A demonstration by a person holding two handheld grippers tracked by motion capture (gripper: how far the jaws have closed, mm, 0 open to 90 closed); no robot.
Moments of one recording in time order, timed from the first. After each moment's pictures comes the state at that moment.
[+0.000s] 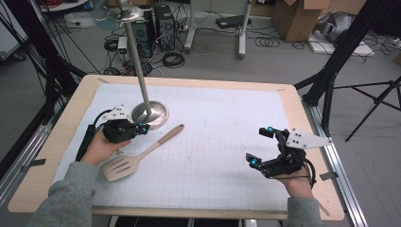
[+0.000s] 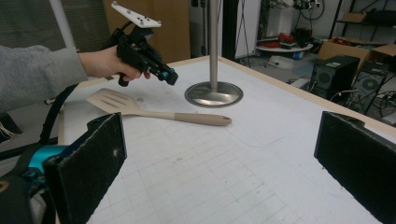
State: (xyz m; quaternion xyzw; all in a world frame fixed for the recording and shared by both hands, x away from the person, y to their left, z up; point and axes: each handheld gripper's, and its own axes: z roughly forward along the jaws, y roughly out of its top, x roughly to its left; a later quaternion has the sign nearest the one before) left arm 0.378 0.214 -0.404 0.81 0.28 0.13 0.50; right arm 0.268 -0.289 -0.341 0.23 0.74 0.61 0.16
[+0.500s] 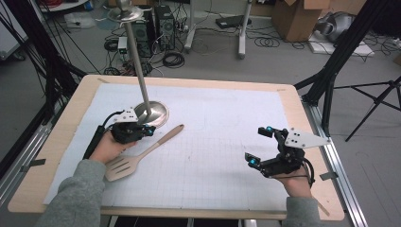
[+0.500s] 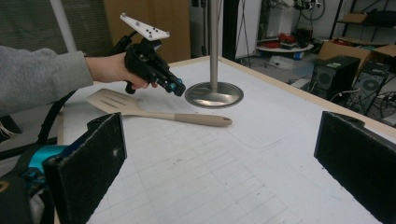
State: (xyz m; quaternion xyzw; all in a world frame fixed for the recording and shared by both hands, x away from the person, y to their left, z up) left arm 0.386 0.198 -0.421 0.83 0.26 0.14 0.48; right arm 0.270 -0.288 -0.341 0.23 0.74 0.61 0.16
